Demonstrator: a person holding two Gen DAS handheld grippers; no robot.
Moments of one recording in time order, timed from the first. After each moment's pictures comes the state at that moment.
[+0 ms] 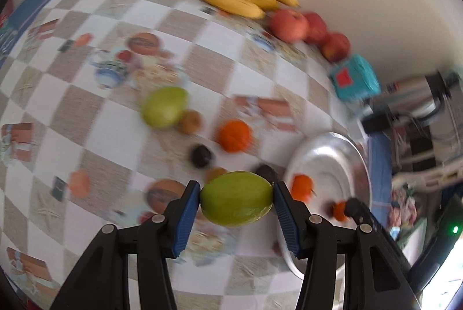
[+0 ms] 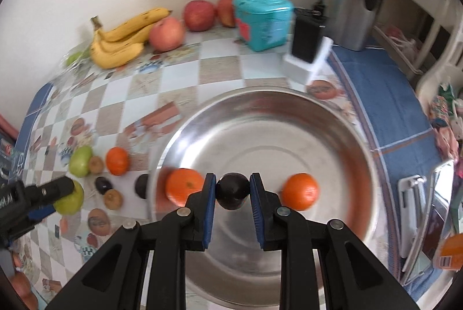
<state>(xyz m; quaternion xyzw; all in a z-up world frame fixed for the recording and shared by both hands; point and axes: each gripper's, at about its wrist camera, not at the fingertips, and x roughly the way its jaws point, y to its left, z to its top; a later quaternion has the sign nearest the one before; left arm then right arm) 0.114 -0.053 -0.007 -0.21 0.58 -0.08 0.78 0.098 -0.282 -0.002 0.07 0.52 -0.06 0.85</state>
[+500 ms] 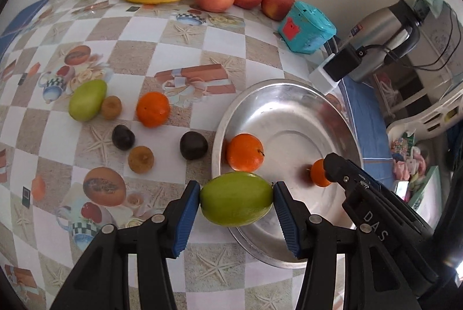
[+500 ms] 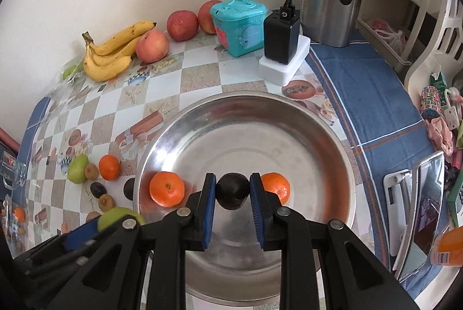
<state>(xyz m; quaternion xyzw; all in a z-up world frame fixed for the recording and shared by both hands) 0.093 -0.136 -0.009 -0.12 0.58 -0.15 0.79 0.089 -0.305 0.006 0.09 0.51 -0.06 0.85</state>
